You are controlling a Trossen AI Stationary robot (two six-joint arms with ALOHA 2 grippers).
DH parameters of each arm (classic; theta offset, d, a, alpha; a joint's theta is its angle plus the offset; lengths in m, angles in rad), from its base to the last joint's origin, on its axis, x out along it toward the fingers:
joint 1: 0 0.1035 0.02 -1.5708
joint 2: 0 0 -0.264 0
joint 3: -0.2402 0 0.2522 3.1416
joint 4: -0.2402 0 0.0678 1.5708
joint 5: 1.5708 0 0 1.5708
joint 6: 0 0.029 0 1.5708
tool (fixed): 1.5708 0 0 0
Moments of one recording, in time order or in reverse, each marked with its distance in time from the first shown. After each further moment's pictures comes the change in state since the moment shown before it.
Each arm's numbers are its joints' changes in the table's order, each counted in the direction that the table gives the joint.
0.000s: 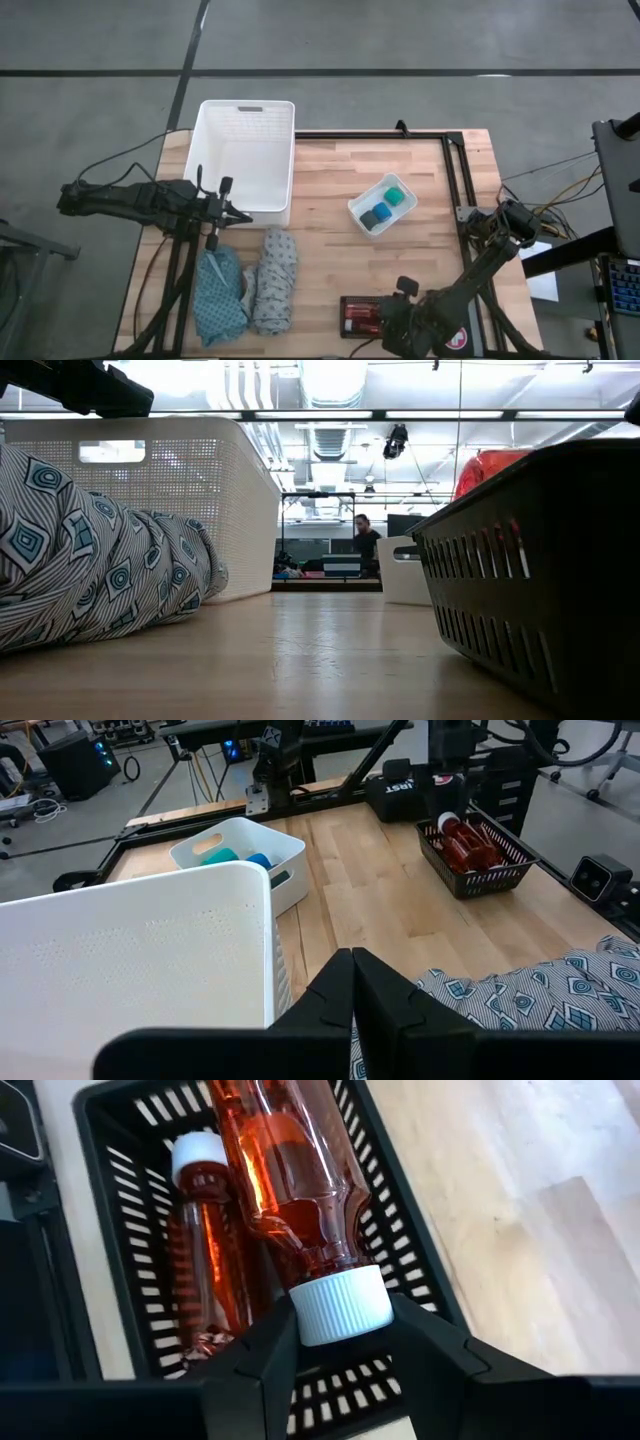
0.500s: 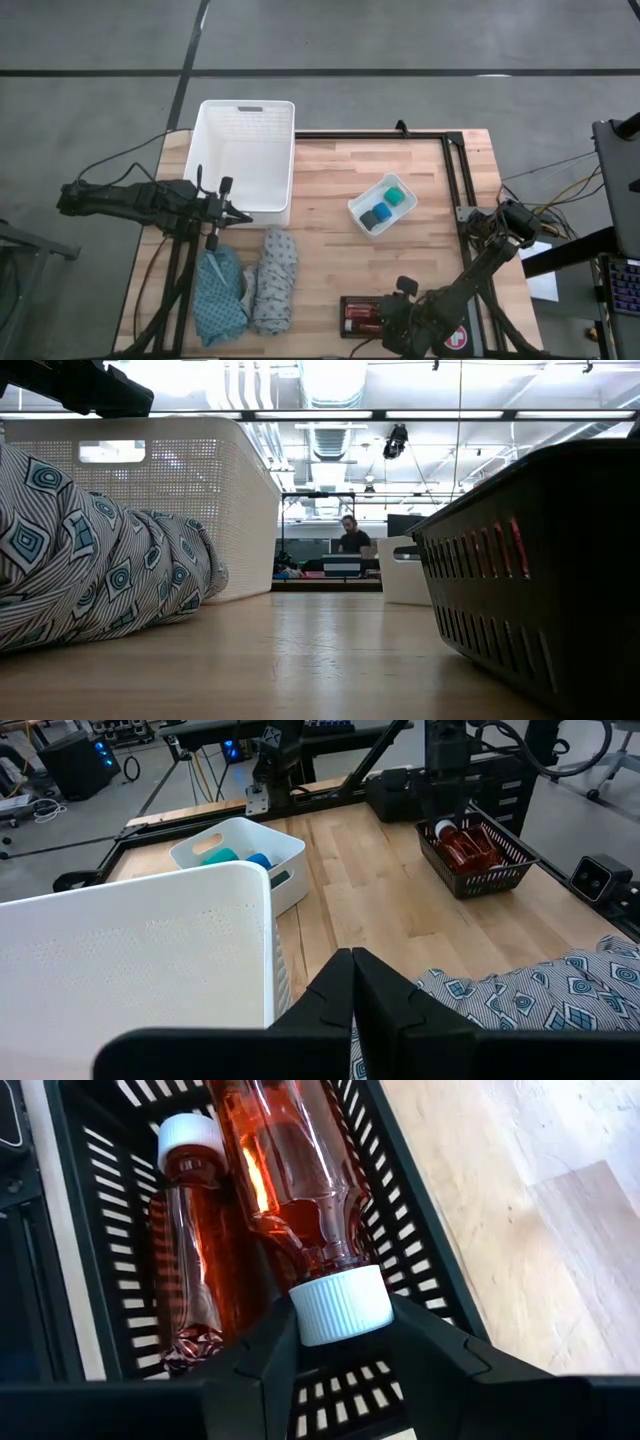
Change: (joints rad) left arm 0.000 0.000 0.000 0.000 0.000 0.000; right arm -0.001 0.000 0.057 0.069 -0.005 0.000
